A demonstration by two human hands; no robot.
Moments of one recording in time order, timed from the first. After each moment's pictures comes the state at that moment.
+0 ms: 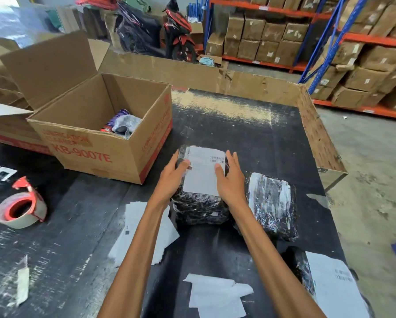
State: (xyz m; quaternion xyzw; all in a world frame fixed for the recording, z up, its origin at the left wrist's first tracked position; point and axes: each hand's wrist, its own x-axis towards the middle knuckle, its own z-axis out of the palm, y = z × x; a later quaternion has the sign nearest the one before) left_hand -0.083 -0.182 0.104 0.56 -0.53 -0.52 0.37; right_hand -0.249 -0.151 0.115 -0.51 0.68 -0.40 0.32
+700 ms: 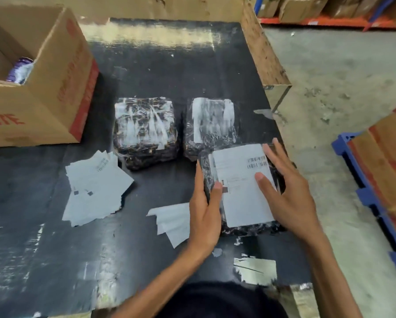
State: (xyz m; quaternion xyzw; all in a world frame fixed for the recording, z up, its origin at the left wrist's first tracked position) left_hand -0.217 0.062 0.068 0.43 -0.49 -0.64 0.41; right_hand -0.373 0.105 0.117 -0.50 0.75 -0.39 0.20
